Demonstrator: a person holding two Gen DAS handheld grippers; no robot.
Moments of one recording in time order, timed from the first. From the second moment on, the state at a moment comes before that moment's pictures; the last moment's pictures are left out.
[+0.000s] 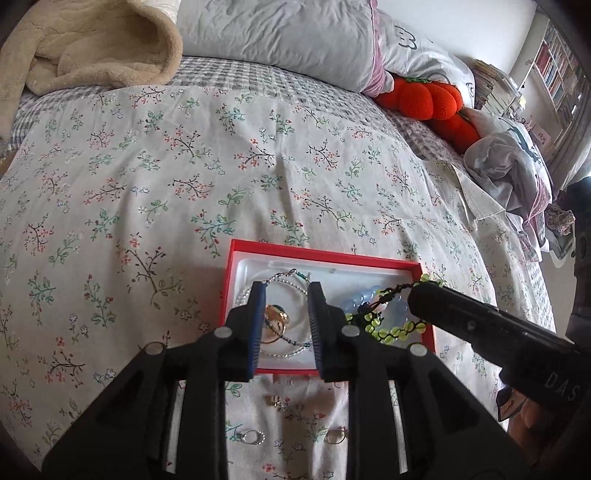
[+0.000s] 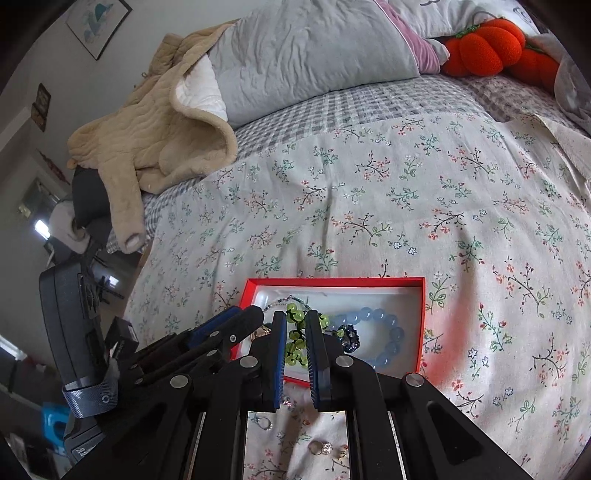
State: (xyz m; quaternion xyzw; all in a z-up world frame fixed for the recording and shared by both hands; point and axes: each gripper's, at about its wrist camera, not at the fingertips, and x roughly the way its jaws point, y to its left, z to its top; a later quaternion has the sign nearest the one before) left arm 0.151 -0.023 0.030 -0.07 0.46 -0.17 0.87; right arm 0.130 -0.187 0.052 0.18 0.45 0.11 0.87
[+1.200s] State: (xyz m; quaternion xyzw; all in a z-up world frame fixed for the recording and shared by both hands) left arm 0.086 0.013 0.017 0.04 0.48 -0.14 0.87; right arm 0.093 -0.191 0.035 0.06 0.47 0.09 0.88
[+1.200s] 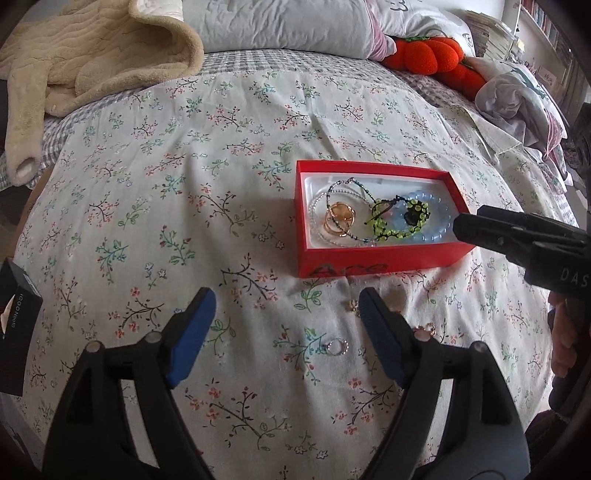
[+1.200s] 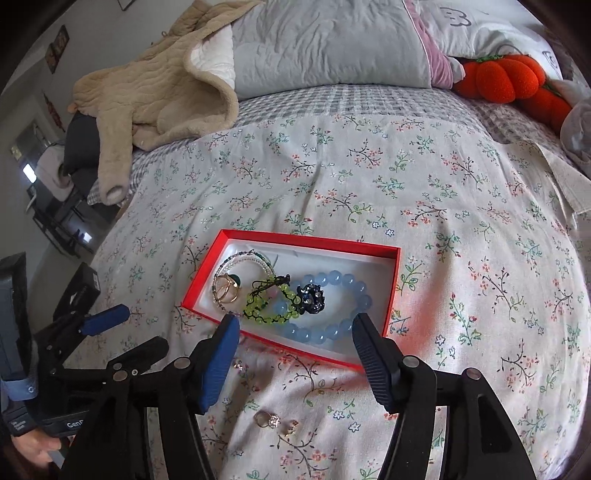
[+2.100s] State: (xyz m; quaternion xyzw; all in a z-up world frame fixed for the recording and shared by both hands) left arm 0.020 0.005 -0.049 0.10 0.46 -0.21 0.86; right arm 0.000 -0.192 -0.045 -0.04 0.54 0.10 0.84
